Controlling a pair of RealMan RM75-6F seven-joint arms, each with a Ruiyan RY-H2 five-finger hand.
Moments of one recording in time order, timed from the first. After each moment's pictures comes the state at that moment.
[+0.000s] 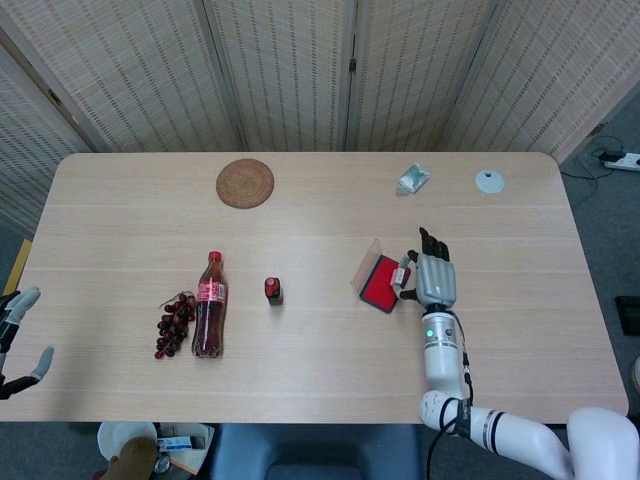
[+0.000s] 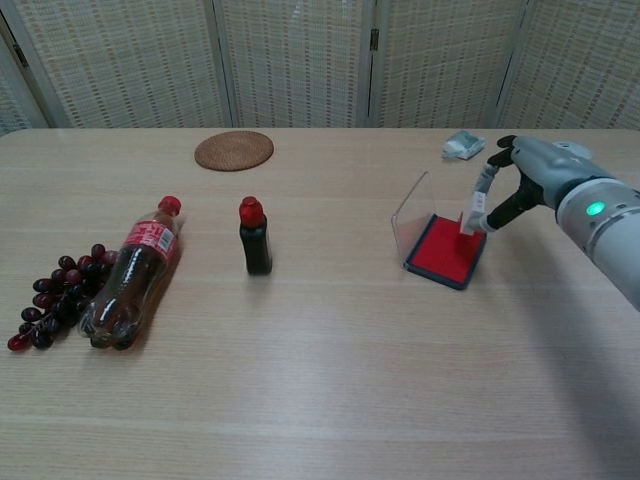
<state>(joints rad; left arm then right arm) -0.10 -1.04 -0.01 -1.43 1.63 1.59 -0.47 0.64 -1.80 0.39 -1.37 -0.76 1.20 -0.51</state>
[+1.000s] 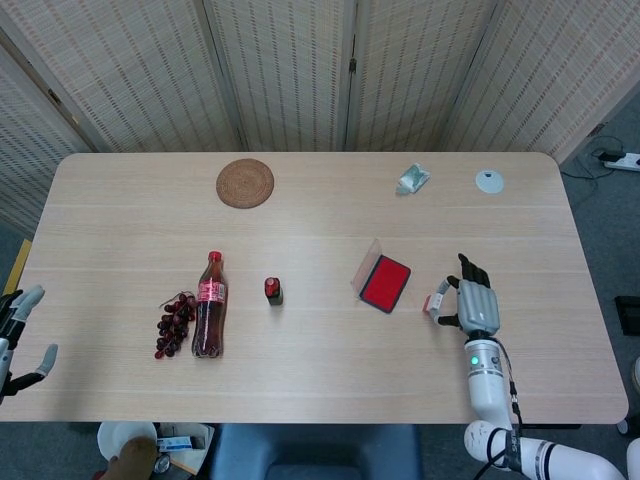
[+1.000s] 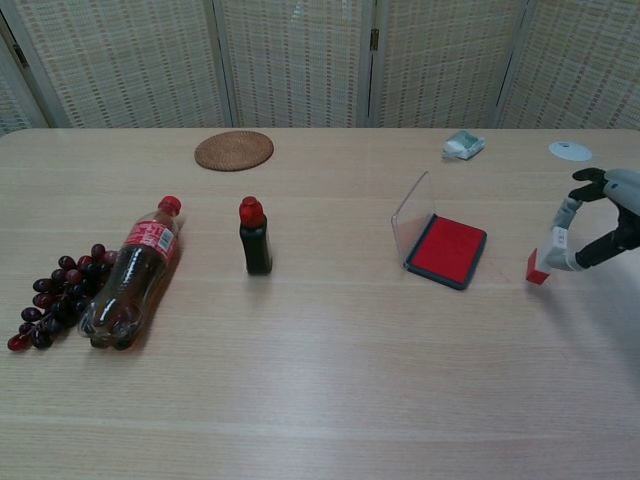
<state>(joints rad) -0.10 -1.05 -0.02 -1.46 1.60 1.57 -0.37 0.46 -1.62 0.25 -1.50 -0.81 1.20 -0.38</state>
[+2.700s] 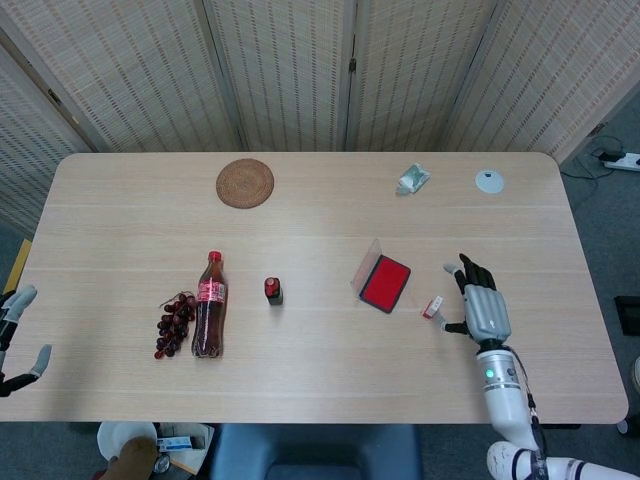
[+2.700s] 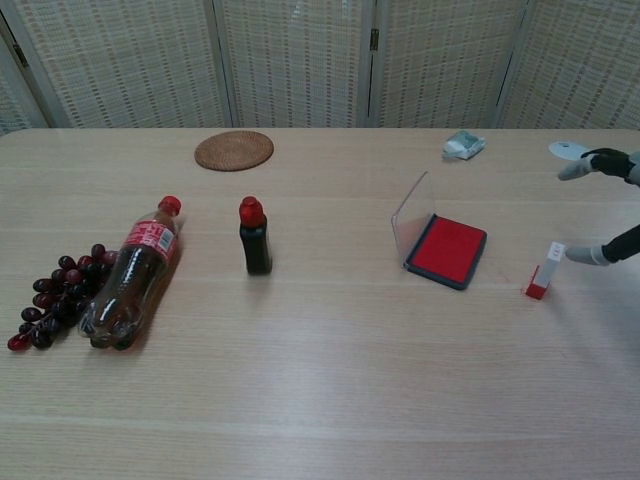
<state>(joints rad) -0.09 -1.05 -0.02 -1.44 1.59 1.57 -0.40 0.38 -1.48 0.19 -1.66 -1.00 1.24 -0.31</state>
